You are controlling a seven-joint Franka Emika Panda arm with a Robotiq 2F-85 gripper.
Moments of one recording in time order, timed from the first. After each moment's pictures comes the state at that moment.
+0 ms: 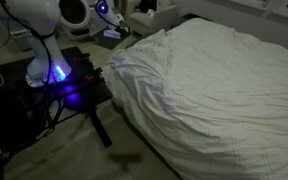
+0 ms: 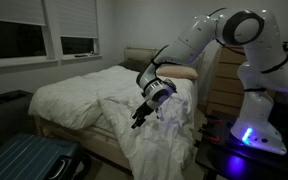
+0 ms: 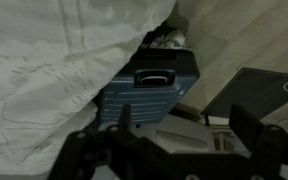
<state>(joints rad) 0.88 0.71 -0.41 -2.02 2.44 2.88 -2.39</state>
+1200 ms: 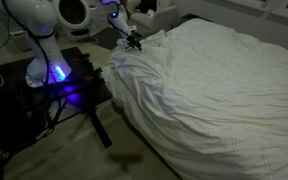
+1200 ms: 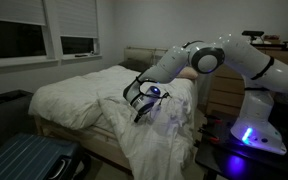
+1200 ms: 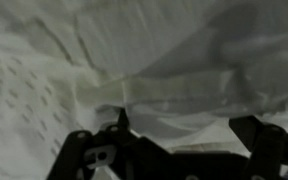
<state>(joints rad) 0.57 1.10 -0.22 -1.53 2.17 3.47 -1.92</state>
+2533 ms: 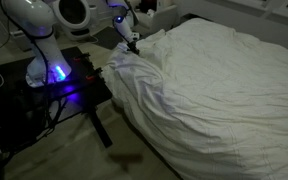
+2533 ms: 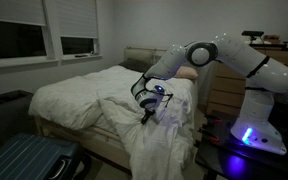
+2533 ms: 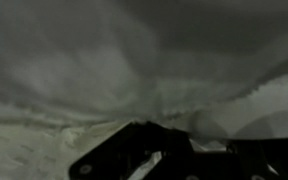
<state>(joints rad) 0.34 1.07 -0.07 -1.56 2.31 3.46 -2.12</state>
